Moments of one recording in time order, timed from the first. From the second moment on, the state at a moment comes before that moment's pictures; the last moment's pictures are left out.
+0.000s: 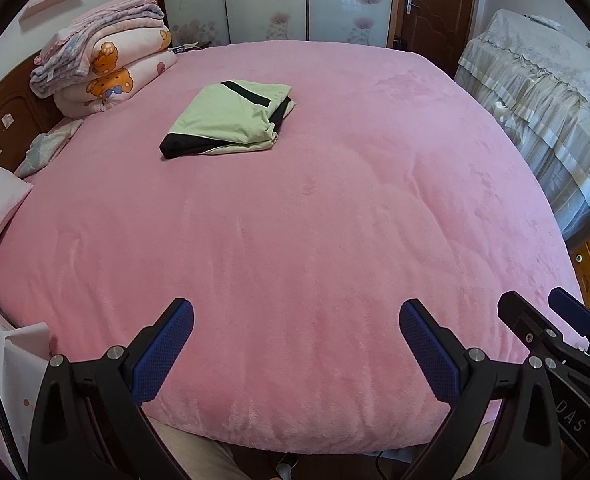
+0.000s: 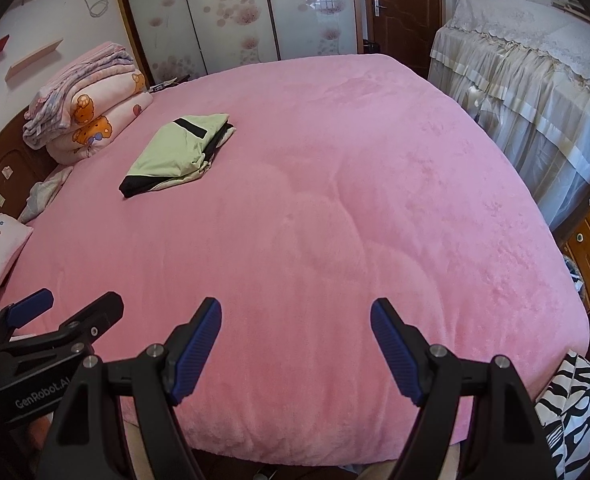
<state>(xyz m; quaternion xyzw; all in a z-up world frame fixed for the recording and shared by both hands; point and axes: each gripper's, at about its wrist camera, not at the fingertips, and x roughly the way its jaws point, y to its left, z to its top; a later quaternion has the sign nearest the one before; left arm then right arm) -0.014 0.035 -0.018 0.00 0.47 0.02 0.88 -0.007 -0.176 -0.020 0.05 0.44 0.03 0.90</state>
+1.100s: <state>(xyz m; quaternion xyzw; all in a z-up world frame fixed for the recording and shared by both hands) -0.021 0.036 -0.021 -0.01 0.47 0.02 0.88 -0.016 -0.171 -0.013 0.04 0.43 0.02 0.90</state>
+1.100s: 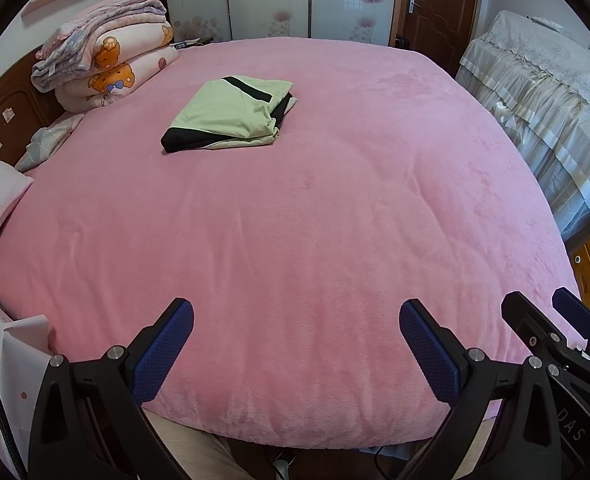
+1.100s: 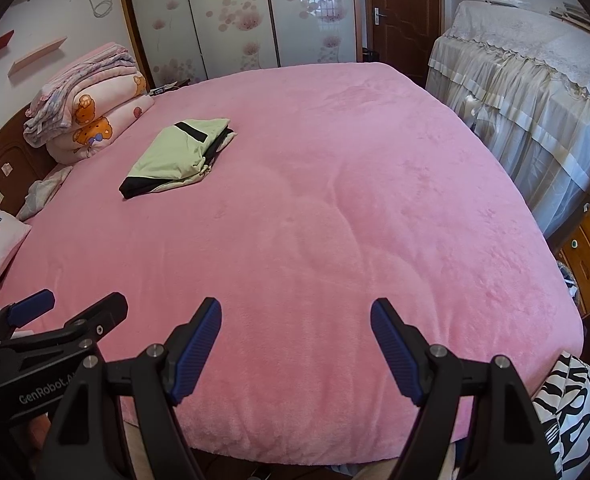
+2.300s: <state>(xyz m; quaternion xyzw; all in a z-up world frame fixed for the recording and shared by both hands) -0.019 0.032 -0.024 -0.01 0.47 0.02 0.88 -0.016 -0.172 -0.013 0.04 0.43 0.02 0.90</state>
